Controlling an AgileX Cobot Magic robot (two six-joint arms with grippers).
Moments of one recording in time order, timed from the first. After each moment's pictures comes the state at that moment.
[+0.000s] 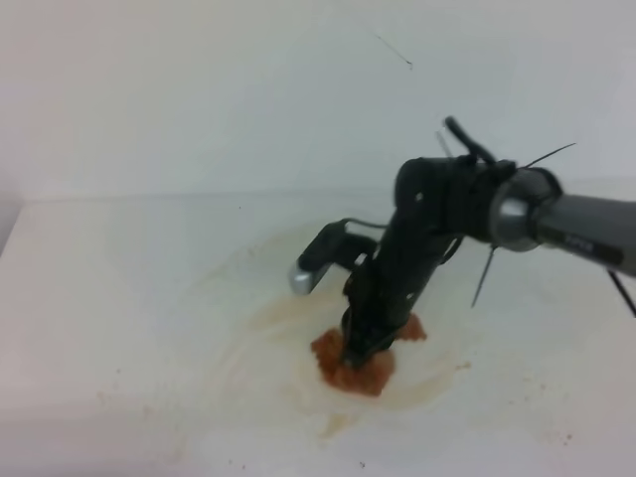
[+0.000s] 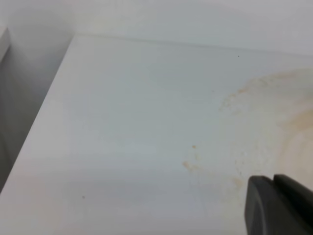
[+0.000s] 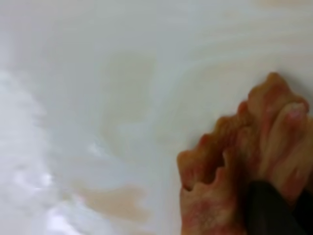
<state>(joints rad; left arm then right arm) -0.01 -0.03 0.04 -0.14 0.30 -0.07 0.59 2.26 -1.74 0.33 0.97 -0.74</state>
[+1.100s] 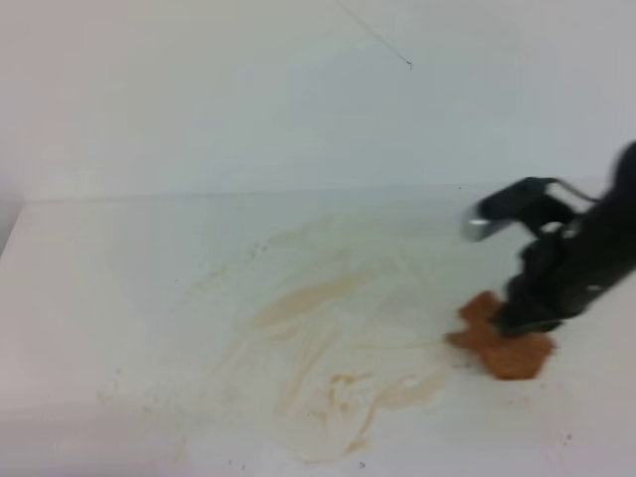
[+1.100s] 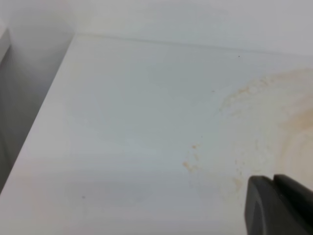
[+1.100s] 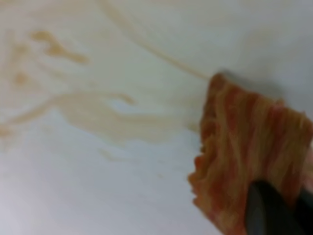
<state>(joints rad) -0.01 -0.03 0.04 -0.14 0.30 -0.07 0.32 1.78 -1.18 0.29 0.68 -0.52</state>
